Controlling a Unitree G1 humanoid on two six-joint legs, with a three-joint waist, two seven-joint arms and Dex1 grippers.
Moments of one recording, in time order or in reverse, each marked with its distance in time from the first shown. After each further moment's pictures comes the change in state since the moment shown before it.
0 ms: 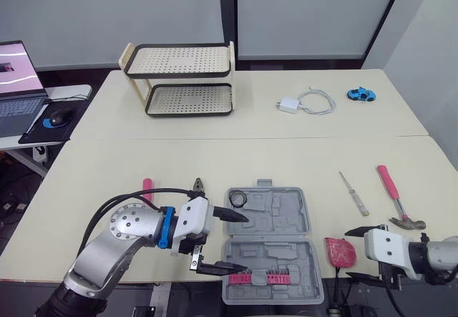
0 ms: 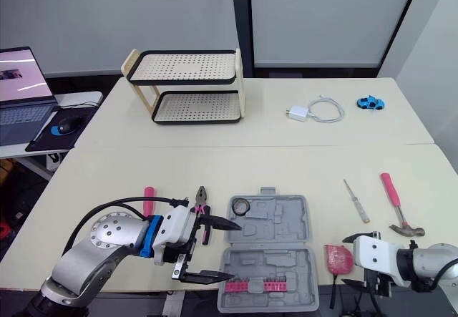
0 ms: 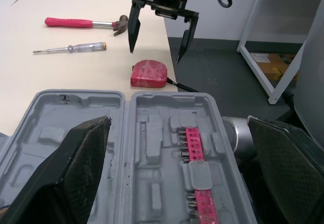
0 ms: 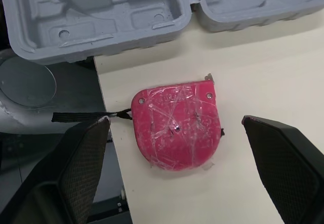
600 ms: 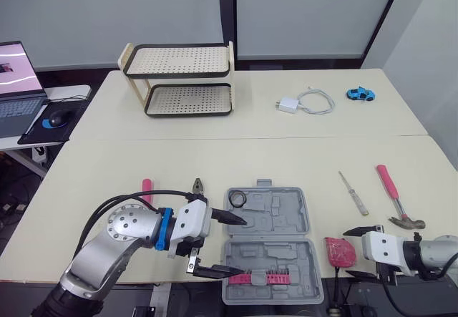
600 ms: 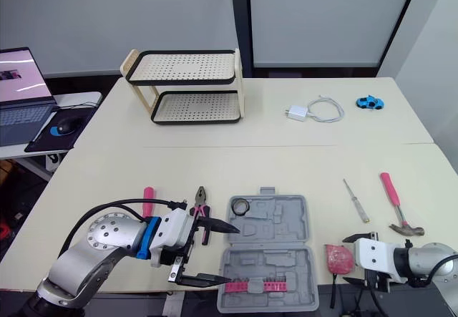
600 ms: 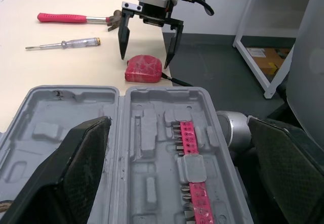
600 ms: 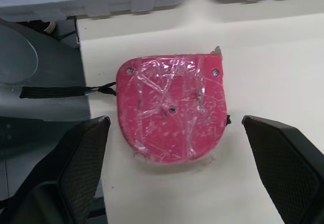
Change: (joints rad) left arm -0.001 0.020 0.000 0.000 -0.002 -0.018 -0.019; right arm -0.115 0.028 0.098 0.246 -0.058 -0.196 0.000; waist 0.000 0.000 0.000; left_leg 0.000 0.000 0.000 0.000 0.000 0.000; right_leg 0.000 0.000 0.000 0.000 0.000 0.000
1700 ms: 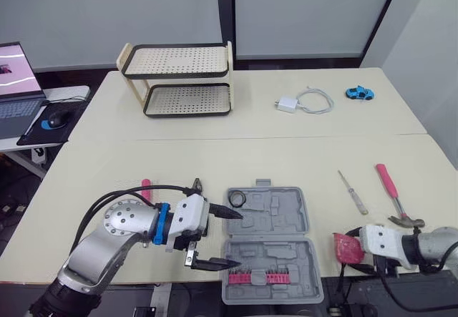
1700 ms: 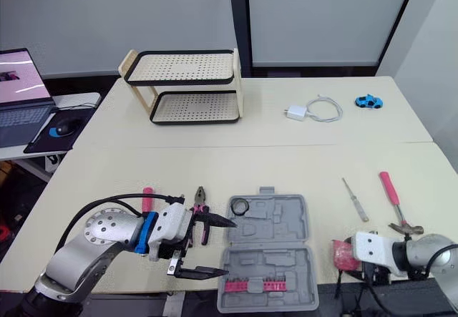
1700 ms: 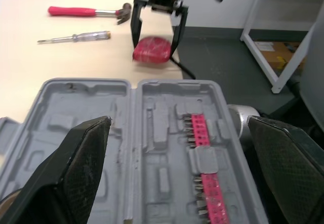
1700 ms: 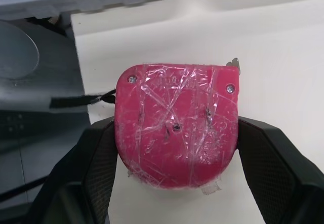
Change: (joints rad) left arm -0.026 0.031 0.027 0.042 0.003 0.009 0.014; right arm -0.021 -0.102 -0.029 -0.200 0.020 0.285 0.016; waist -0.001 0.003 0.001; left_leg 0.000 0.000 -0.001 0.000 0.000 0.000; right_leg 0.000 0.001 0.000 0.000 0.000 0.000
